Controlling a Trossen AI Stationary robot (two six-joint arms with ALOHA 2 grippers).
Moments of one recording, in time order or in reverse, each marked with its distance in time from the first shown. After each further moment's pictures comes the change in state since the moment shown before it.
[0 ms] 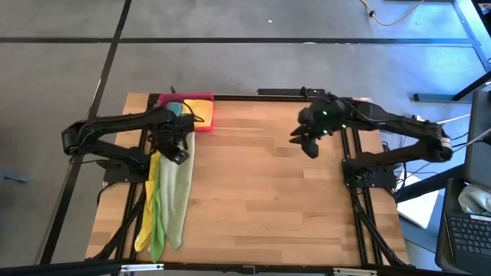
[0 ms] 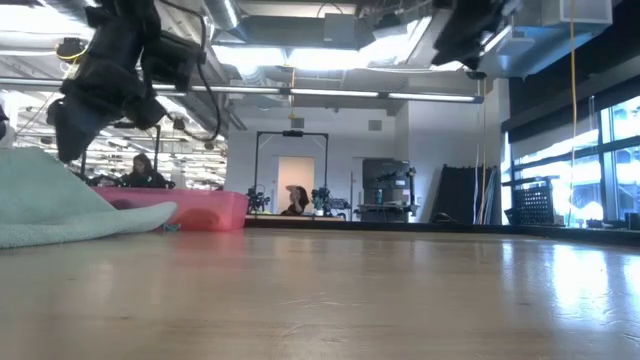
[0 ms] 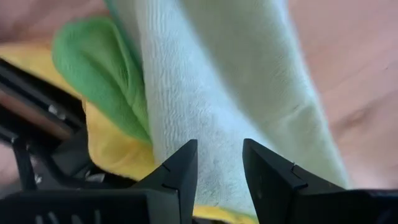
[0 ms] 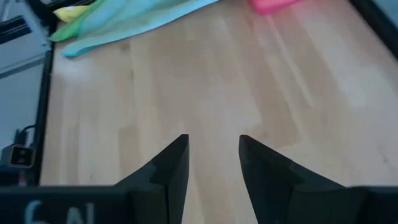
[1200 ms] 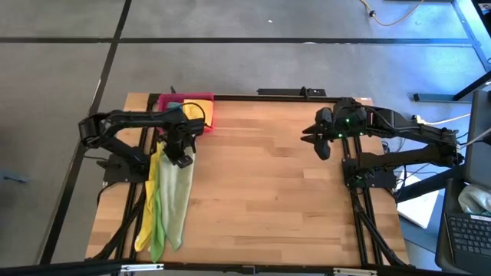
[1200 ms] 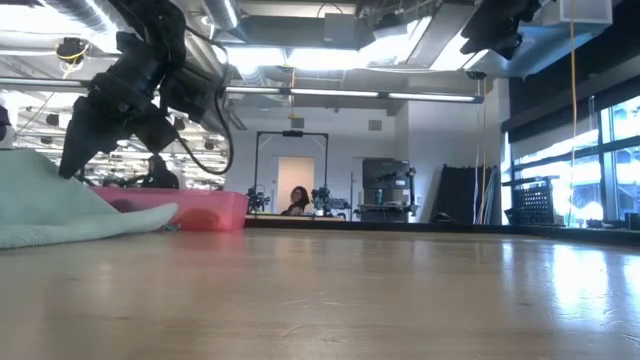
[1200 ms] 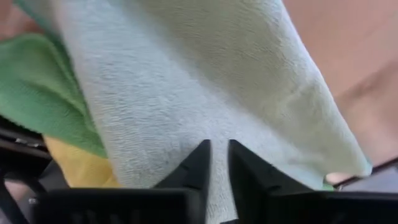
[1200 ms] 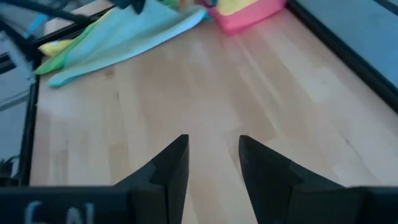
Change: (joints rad) left arm -0.012 0.211 0.025 0.029 0.082 0.222; right arm 0.060 -0.206 -0.094 0.005 0.172 0.123
